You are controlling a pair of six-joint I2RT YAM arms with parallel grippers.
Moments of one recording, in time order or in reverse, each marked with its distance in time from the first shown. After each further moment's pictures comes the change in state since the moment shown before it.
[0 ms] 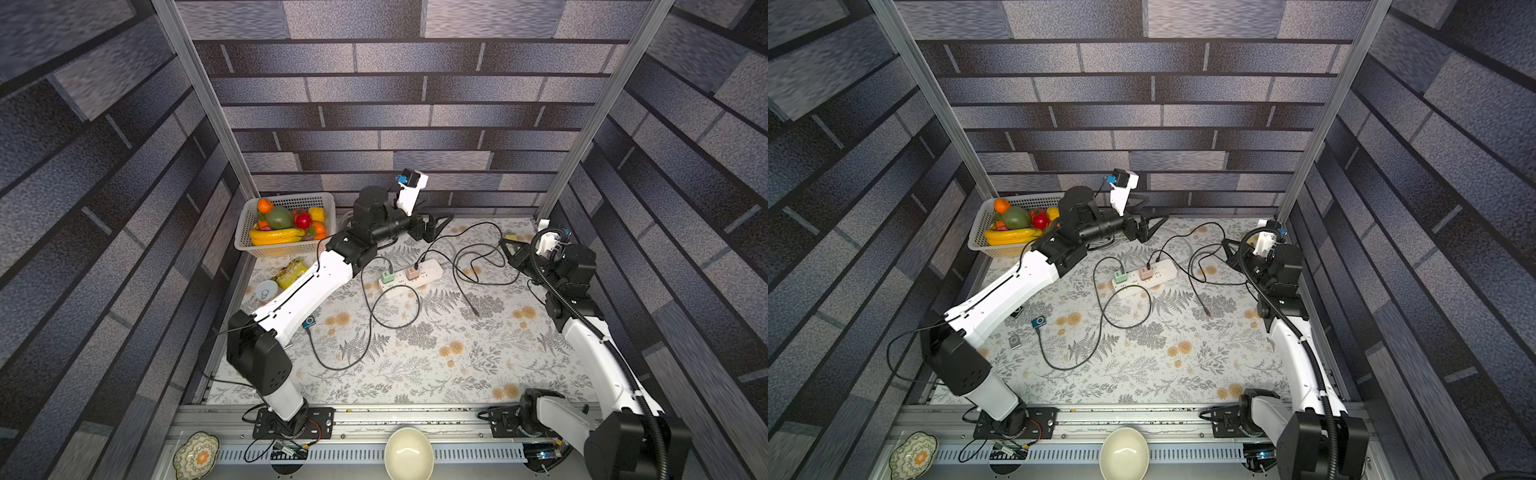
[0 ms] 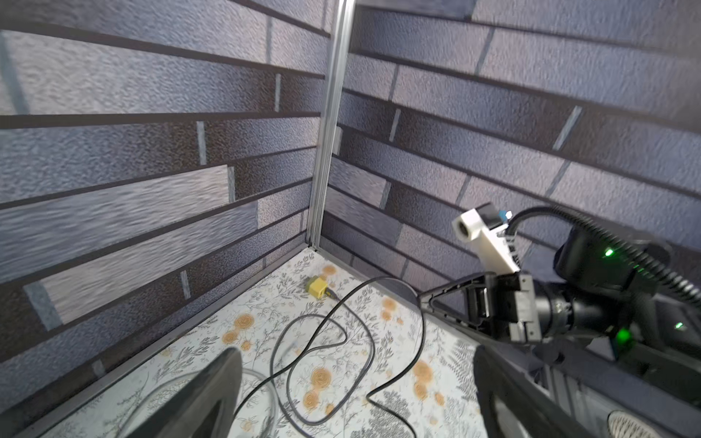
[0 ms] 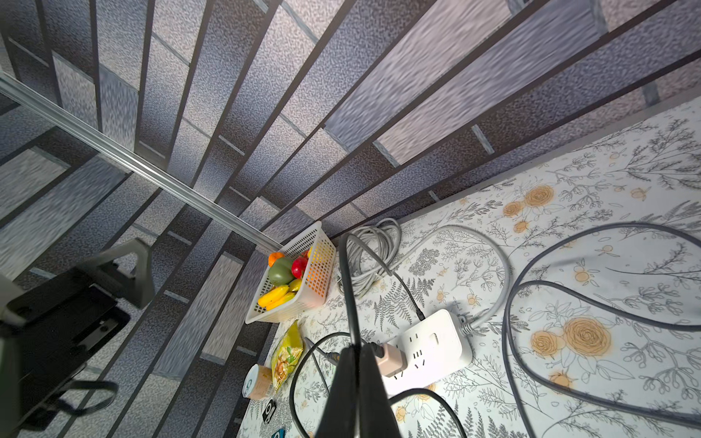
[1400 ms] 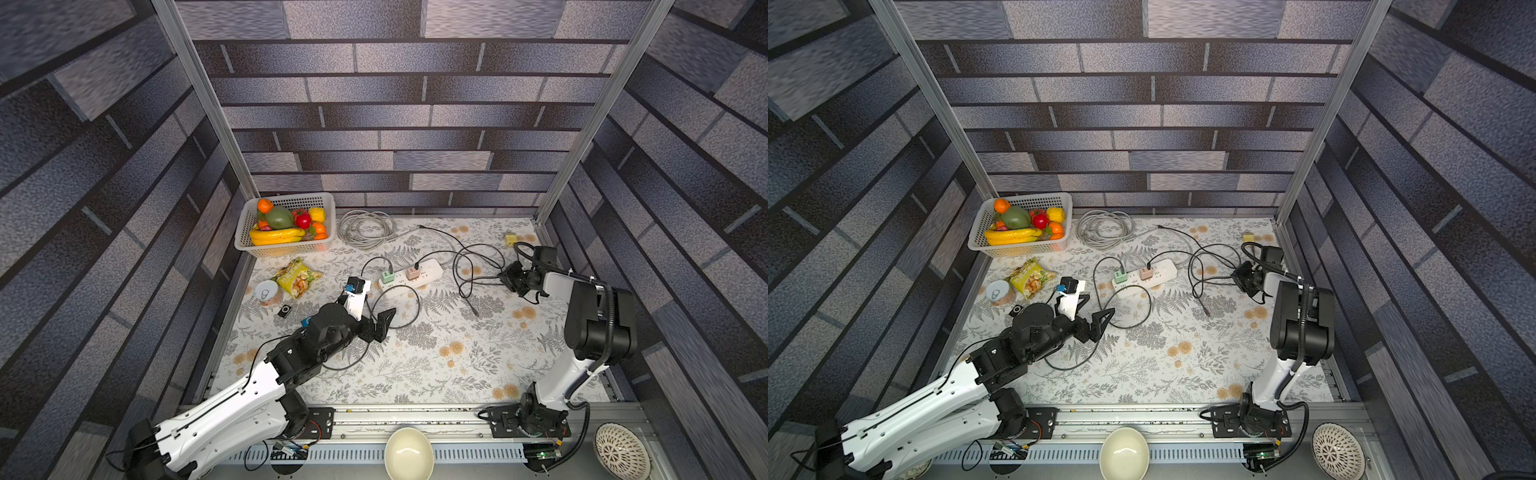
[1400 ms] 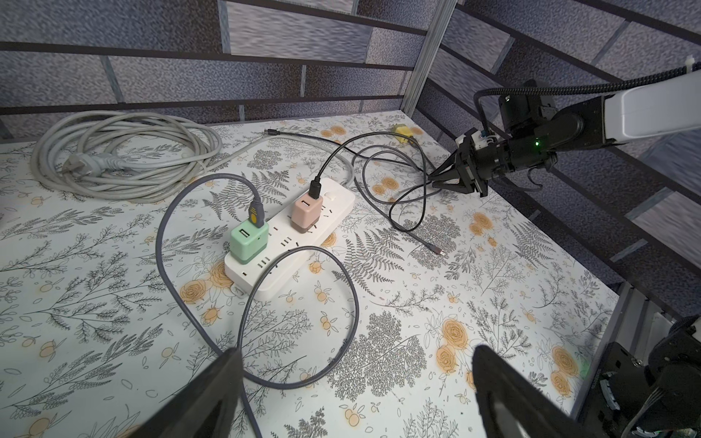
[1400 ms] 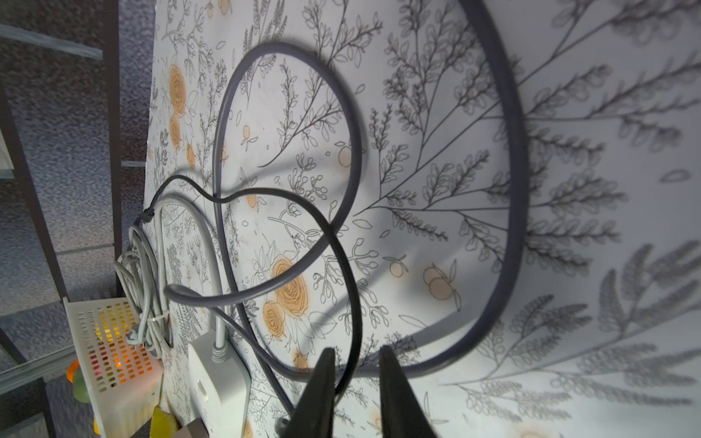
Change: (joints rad) left arm -0.224 -0.943 -1.098 -0.105 -0.587 -0.212; right arm -0.134 0.742 0.185 -0.251 0.200 0.041
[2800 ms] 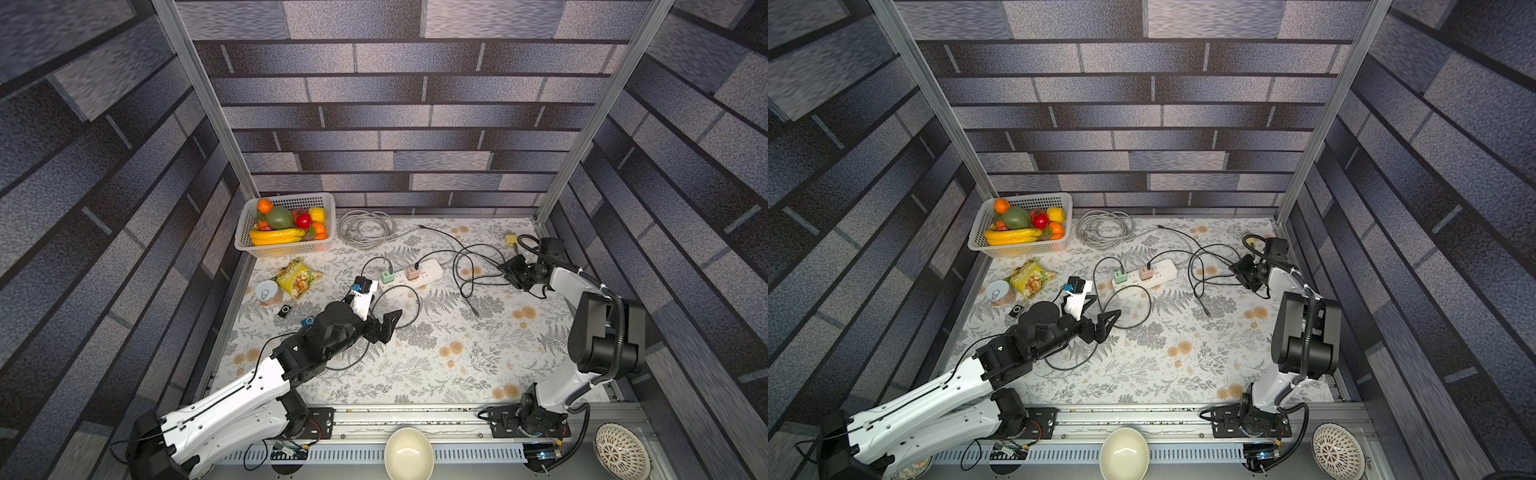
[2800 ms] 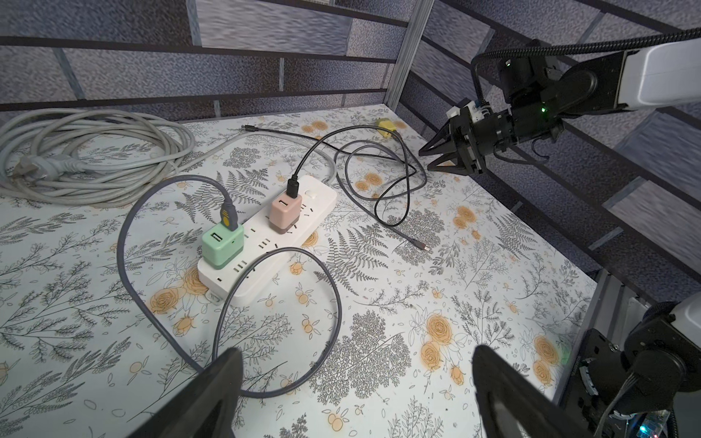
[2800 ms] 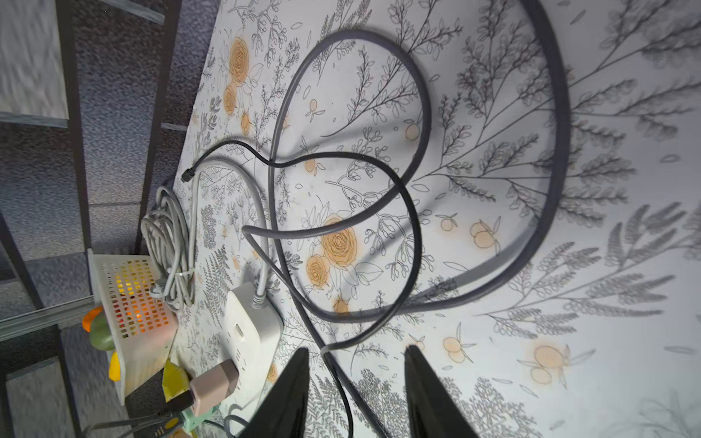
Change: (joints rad) left arm -0.021 0.051 0.014 0.035 0.027 0.000; right arm 0.001 -0.087 0.075 -0.166 -0.063 -0.075
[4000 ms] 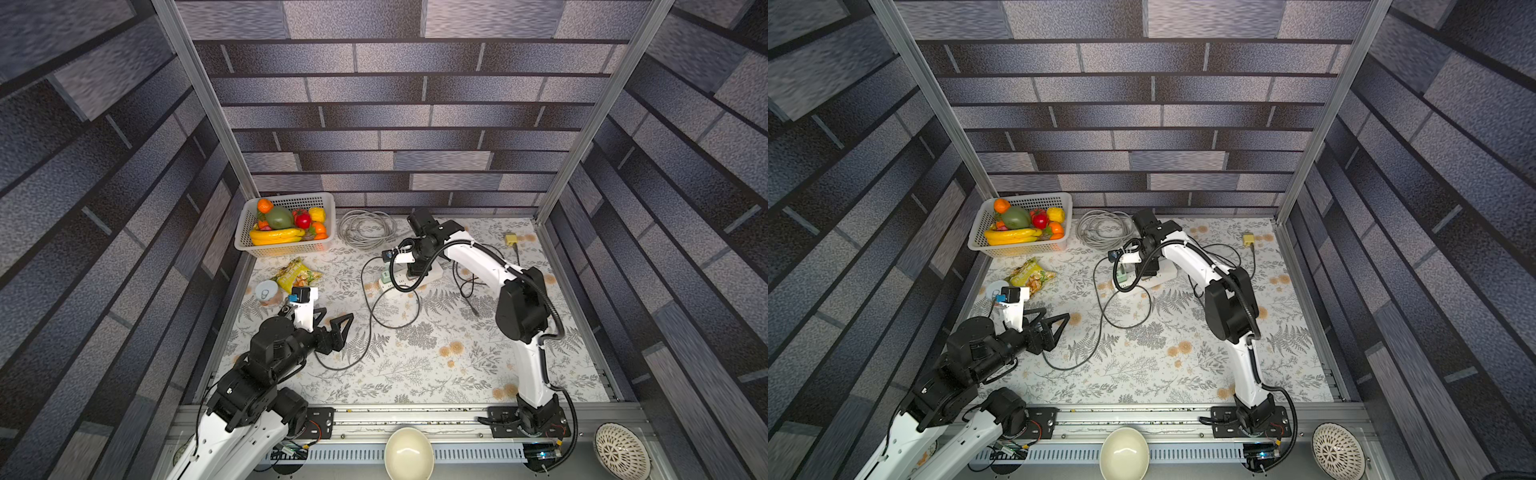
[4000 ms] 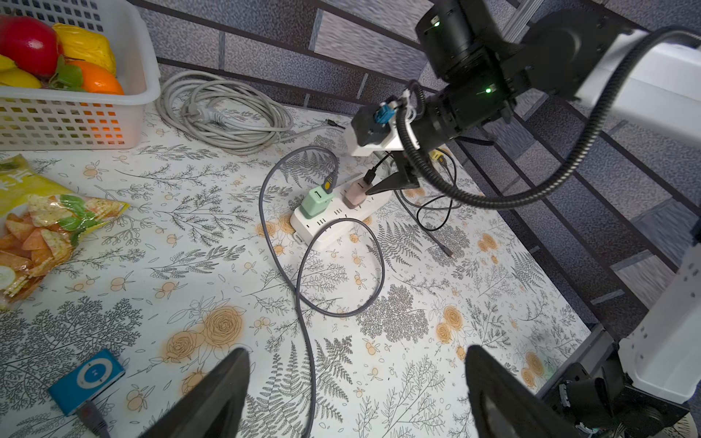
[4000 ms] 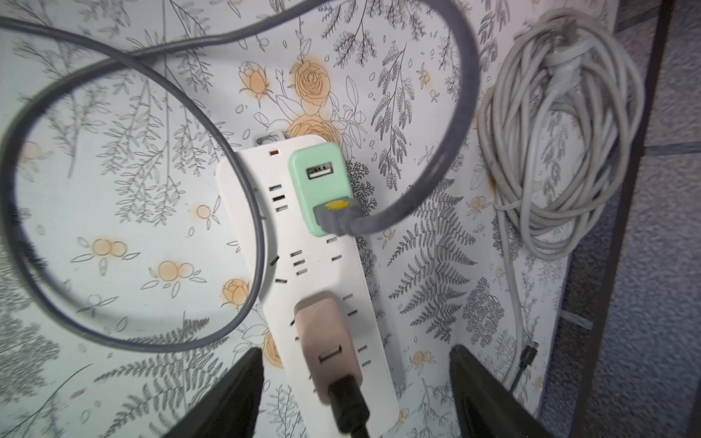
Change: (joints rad) left arm 0.335 -0.438 0.070 -0.532 0.168 -0.095; right arm 0.803 0.335 0.808 -0.568 0.327 -1.835
